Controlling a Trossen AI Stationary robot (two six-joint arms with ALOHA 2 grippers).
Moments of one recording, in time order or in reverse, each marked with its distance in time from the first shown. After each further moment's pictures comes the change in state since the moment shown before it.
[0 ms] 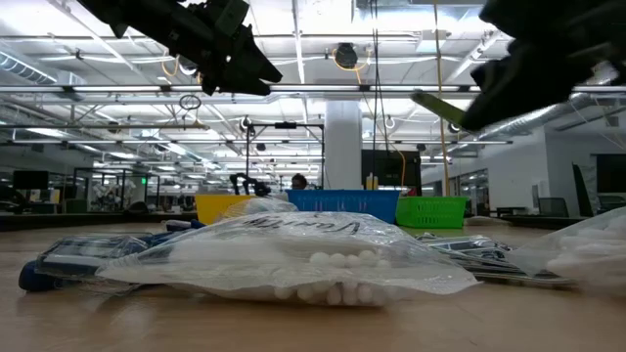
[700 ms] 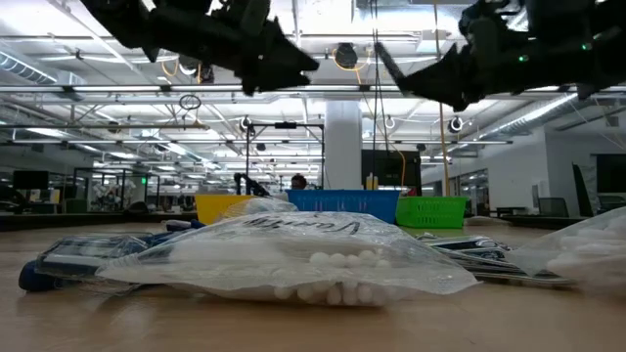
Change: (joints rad) left arm -0.017 0.205 0.000 0.405 0.172 0.154; right arm -0.421 -0.043 -0.310 0.992 -0.205 -0.228
